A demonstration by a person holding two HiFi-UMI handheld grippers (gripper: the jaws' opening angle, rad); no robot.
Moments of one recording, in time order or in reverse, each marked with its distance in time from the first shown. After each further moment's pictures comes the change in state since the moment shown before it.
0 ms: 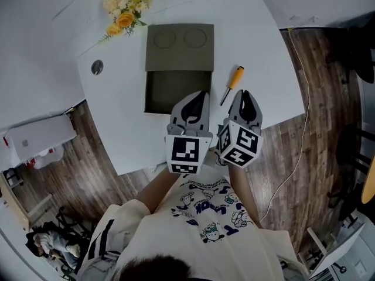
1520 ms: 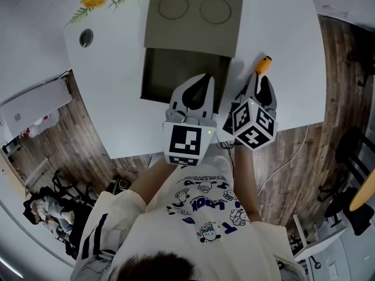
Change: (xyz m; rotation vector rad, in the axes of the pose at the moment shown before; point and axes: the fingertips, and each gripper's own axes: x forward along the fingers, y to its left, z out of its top) left arm 0.044 0.039 -0.059 -0.077 0.124 0.060; right arm 0.084 -0.026 -0.074 0.080 0.190 -0.054
